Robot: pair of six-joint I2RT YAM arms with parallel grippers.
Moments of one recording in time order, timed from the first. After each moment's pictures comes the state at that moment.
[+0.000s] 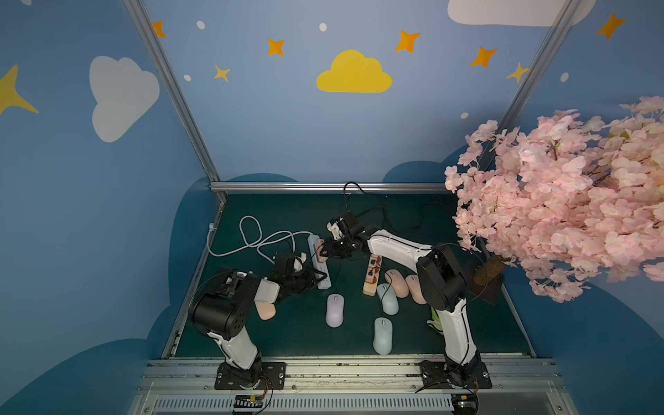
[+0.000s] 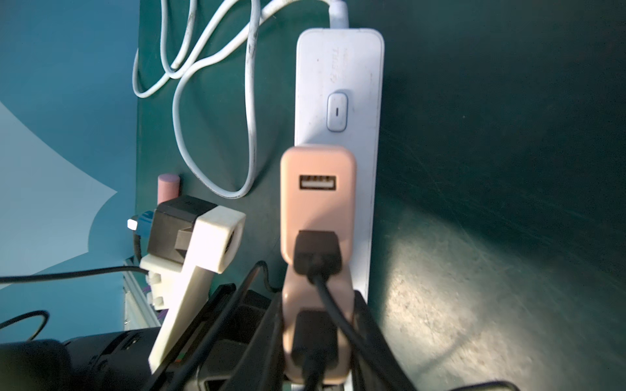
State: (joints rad) left arm -0.29 1.71 0.51 0.47 0.62 -0.93; right arm 0.77 2.14 1.67 -0.45 -0.36 0.62
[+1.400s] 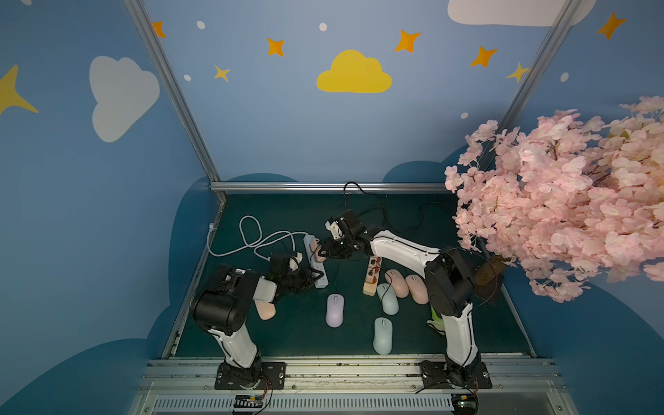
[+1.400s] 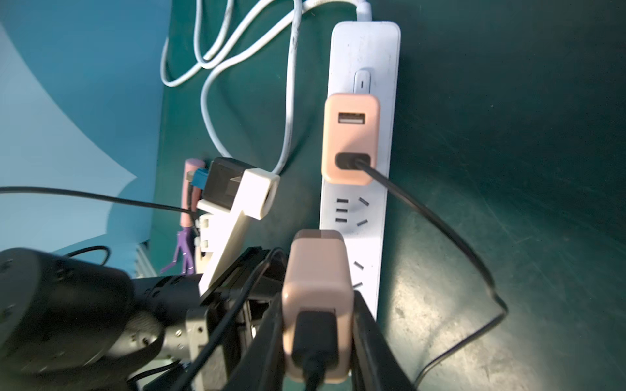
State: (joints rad) left arm -0.23 1.74 0.50 0.52 0.67 -0.95; right arm 0.78 2.06 1.62 -0.44 -0.41 0.63
